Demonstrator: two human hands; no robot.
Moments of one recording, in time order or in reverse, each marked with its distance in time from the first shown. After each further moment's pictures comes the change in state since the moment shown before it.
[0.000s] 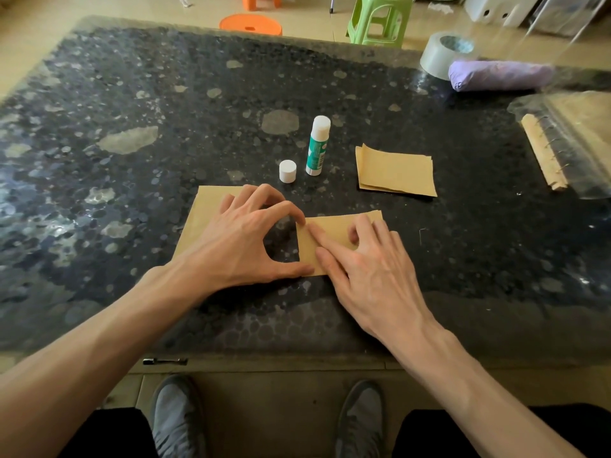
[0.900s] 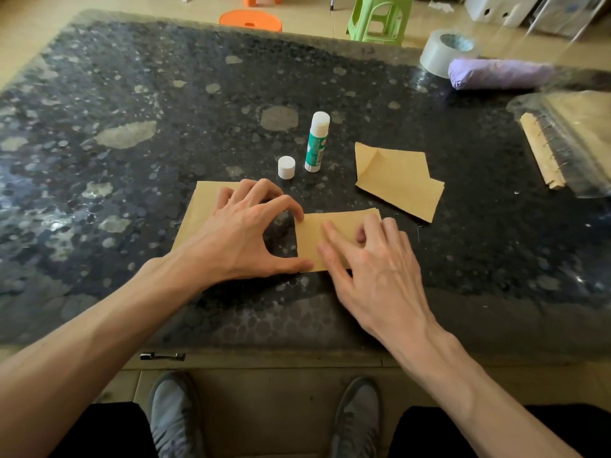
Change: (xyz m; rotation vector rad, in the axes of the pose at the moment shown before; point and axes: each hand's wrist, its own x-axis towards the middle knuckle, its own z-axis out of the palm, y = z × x) left_hand 0.002 0.001 -0.002 0.022 -0.030 -0.020; right_hand -0.006 -0.003 -0.008 0.001 0.025 0.069
